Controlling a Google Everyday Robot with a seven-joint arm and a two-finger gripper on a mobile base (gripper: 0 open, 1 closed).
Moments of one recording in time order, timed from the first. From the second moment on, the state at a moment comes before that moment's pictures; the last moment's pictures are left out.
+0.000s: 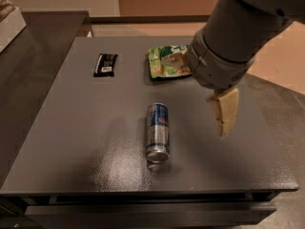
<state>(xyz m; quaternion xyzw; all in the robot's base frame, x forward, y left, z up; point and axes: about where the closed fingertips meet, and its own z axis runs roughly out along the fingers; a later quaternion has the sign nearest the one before) 0.442 -0.088 0.932 -0.86 0.48 -0.06 0.15</state>
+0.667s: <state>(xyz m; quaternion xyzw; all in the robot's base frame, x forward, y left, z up) 0.430 -0.037 0.905 -0.96 0.26 -0.04 0.11</state>
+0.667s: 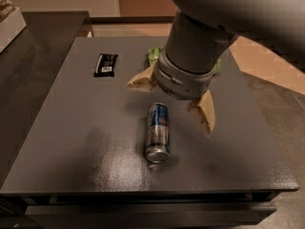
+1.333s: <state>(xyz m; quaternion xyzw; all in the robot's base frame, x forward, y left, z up) 0.433 -0.014 0.872 -0.99 0.09 -0.04 0.06</state>
